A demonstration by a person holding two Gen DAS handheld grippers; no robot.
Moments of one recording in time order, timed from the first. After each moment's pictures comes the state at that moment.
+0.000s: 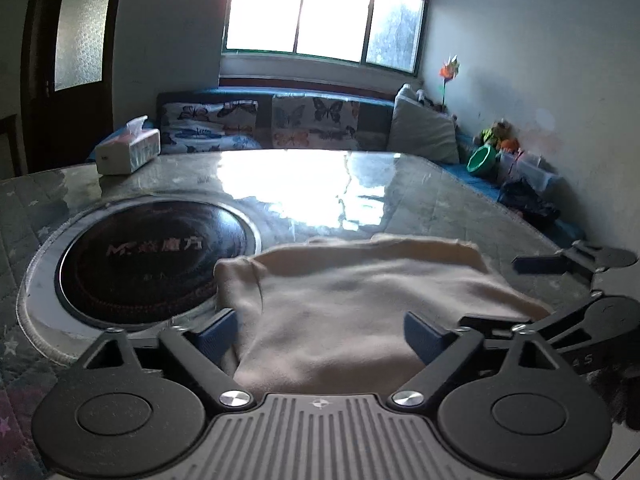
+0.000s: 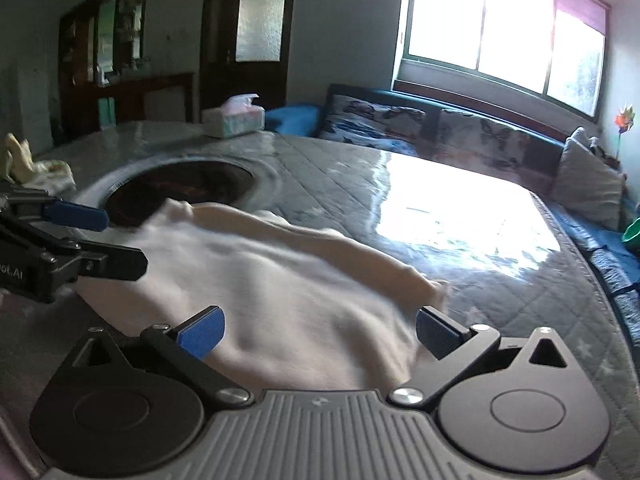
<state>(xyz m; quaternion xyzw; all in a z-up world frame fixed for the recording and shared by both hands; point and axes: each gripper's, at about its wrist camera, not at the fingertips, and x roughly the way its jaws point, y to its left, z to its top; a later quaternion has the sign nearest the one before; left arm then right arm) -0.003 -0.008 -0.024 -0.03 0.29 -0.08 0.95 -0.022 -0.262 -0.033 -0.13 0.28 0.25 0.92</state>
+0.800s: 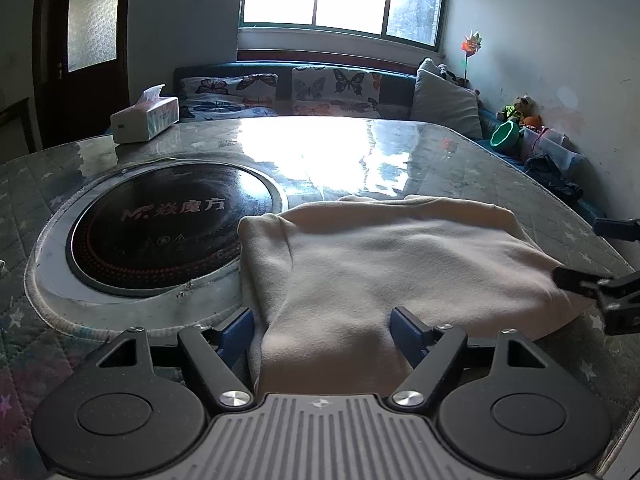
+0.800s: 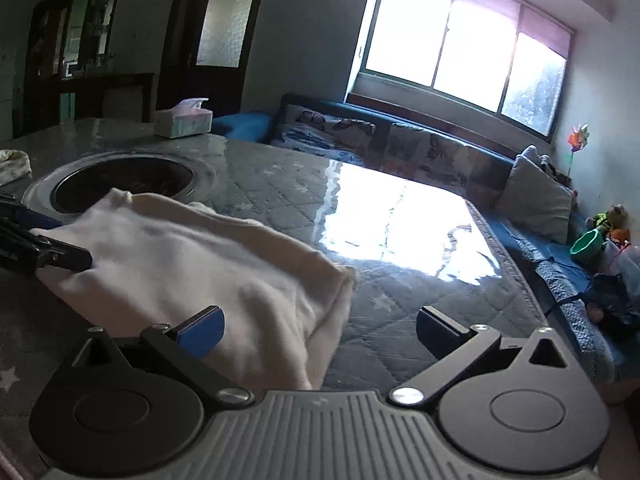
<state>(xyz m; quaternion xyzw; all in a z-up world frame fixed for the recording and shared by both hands) 0.001 0.000 -0.044 -0.03 0.33 -0.05 0.94 -0.034 -0.300 -0.034 -0.15 0.25 0.19 0.94</state>
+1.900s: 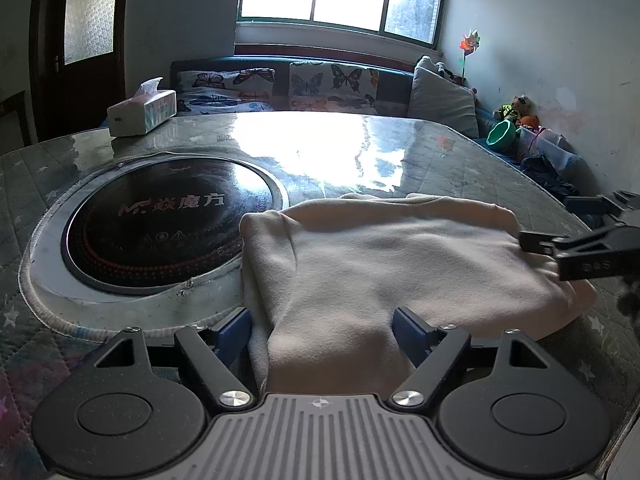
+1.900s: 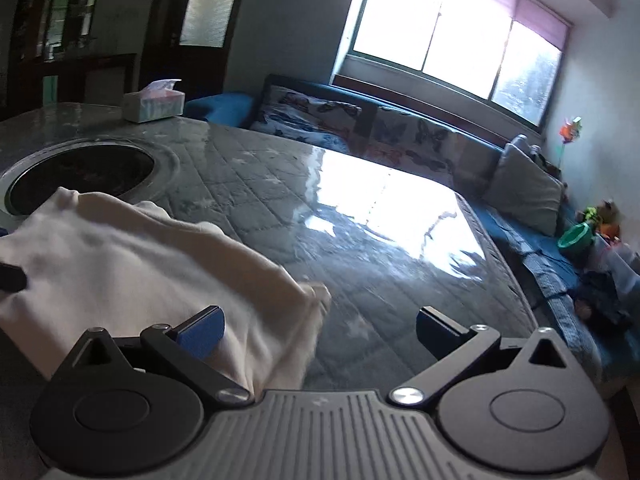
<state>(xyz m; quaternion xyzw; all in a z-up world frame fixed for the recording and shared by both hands) 0.006 0.006 -0.045 -0.04 0.33 -0.06 0.94 0.023 -0.292 -0.036 -0.17 0.27 0.16 0.93</state>
